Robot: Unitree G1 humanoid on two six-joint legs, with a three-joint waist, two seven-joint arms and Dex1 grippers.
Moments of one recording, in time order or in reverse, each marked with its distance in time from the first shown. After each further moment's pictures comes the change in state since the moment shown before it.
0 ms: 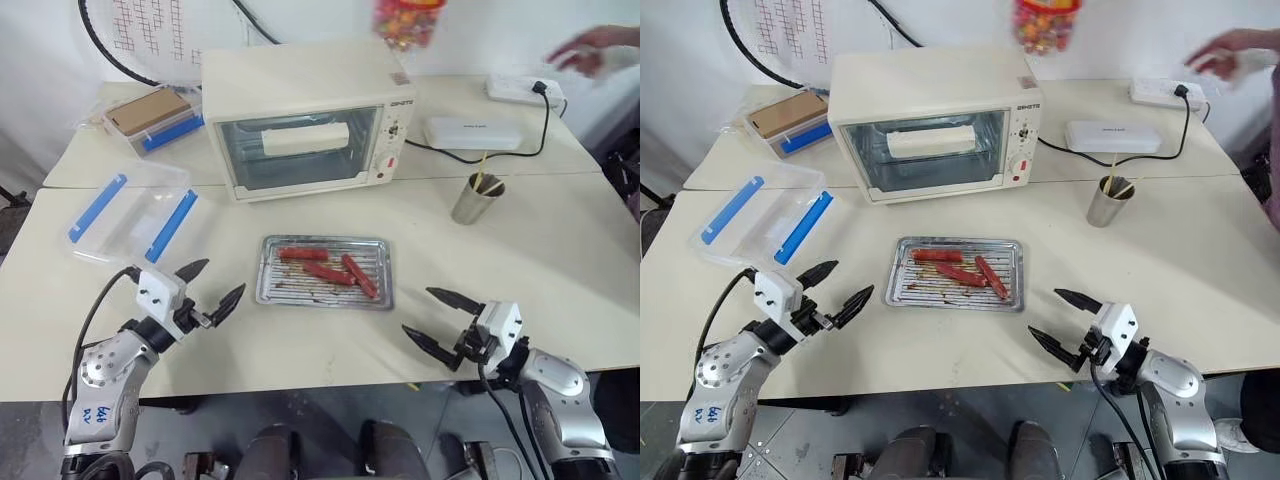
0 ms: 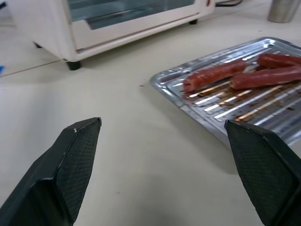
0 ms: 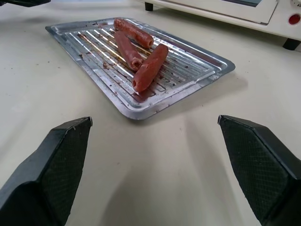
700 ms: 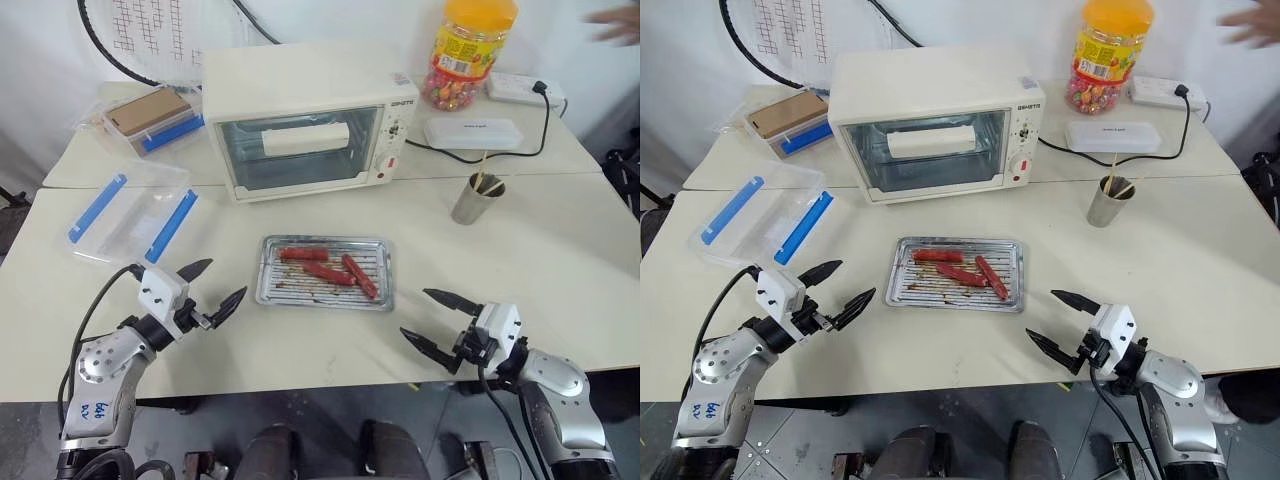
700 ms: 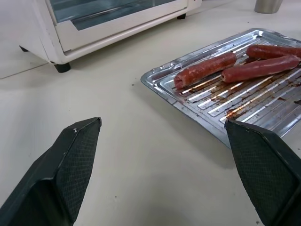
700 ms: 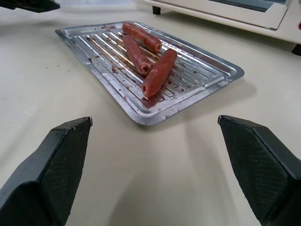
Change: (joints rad) left arm -0.017 0.030 -0.001 0.031 0.009 -0.020 -0.041; right arm 0.009 0.000 0.005 -0.022 0.003 0.002 0.015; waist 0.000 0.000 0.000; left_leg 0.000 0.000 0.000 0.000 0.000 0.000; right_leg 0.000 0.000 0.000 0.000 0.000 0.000
